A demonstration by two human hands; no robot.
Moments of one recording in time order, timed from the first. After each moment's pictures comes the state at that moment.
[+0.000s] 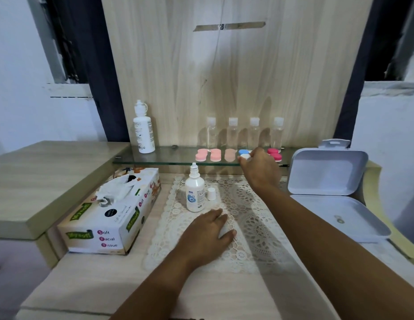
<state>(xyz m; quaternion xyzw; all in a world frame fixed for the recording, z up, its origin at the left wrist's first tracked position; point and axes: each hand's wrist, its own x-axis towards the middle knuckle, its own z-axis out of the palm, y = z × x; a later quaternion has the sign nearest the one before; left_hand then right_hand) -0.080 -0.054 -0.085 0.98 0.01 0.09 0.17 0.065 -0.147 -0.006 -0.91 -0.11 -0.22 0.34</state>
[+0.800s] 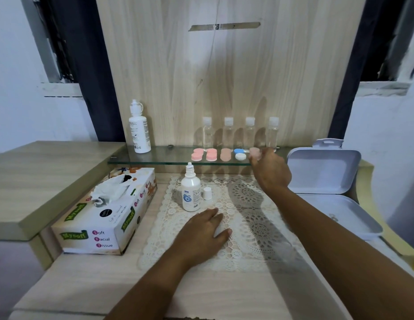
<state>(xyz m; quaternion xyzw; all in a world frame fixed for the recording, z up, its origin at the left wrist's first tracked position) -0.078 -0.052 -0.089 0.98 0.01 0.08 0.17 0.077 -0.176 -0.010 -0.92 -0.07 -0.23 0.32</state>
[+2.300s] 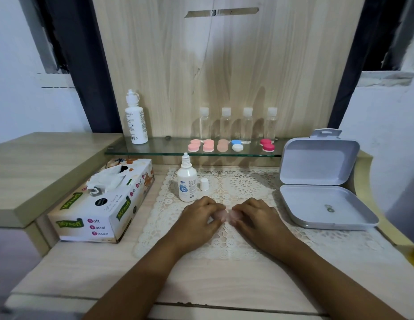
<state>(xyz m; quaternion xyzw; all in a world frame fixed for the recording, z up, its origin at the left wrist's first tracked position) -0.073 -0.049 -0.092 0.94 -0.05 0.18 0.28 -0.008 -0.222 -0.089 -0.89 -0.39 -0.07 0.24</state>
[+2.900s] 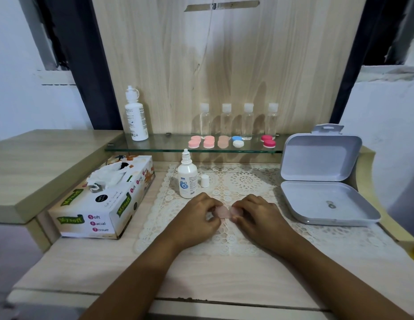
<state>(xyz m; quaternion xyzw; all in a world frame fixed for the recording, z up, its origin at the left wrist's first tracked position) -0.080 -0.048 -0.088 0.94 -0.04 0.19 0.29 -0.008 -0.222 -0.088 -0.88 -0.40 -0.08 0.25</state>
